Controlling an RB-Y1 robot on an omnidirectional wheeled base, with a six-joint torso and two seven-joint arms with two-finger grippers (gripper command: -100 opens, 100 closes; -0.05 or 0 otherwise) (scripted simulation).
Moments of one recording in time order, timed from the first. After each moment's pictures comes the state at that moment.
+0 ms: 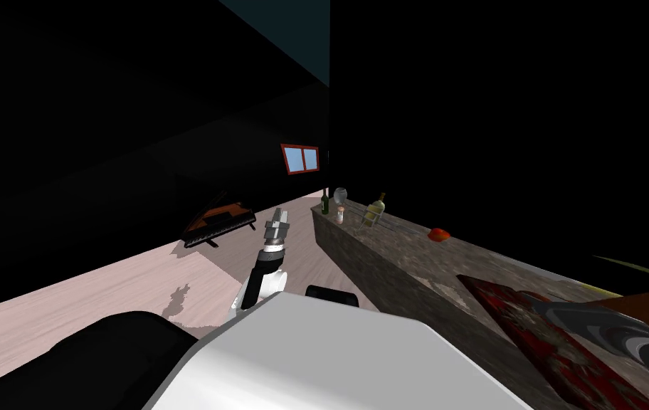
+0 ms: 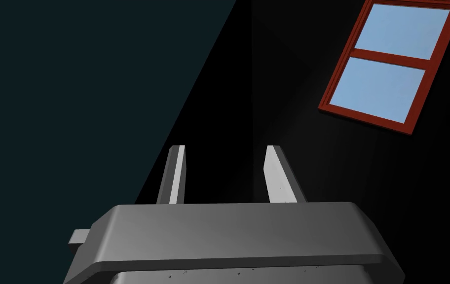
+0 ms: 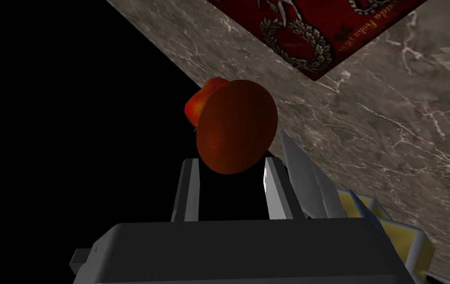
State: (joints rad) left arm 0.54 0.05 -0.06 -2.33 0.01 -0.43 -0.01; right arm 1.14 -1.38 -0.42 -1.61 0.31 0.02 0.34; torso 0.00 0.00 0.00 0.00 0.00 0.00
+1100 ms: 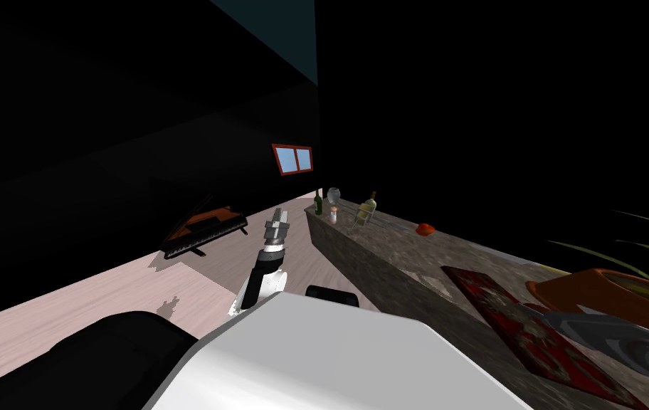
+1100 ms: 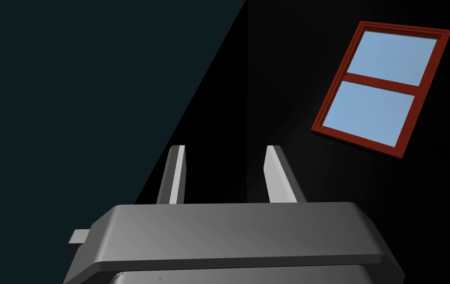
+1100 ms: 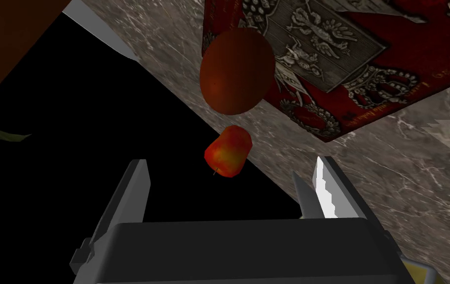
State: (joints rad) left arm 0.54 0.05 -0.06 -2.33 0.01 -0.43 -0.01; right arm 1.23 -1.42 -0.44 -1.61 0.28 0.01 0.35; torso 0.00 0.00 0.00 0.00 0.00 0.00
